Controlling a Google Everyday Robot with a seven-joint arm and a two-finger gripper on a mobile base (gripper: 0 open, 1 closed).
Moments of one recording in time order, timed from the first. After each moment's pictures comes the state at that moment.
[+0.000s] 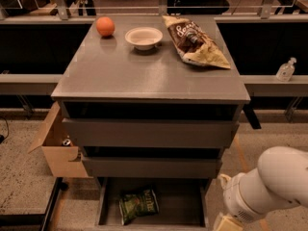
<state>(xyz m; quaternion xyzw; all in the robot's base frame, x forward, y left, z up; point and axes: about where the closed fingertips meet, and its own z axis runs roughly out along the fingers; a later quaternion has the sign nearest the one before) 0.339 -0.172 0.651 -0.55 0.82 0.11 0.13</state>
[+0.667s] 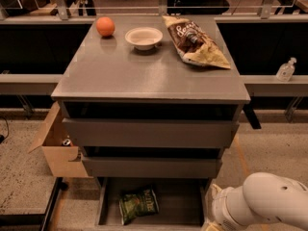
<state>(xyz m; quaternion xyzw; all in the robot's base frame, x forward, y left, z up) 0.350 -0.155 0.574 -0.51 0.84 0.12 0.17</state>
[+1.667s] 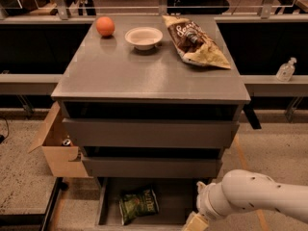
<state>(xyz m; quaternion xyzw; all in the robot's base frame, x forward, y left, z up) 0.387 -0.129 0.514 -0.50 0.83 0.14 0.17</state>
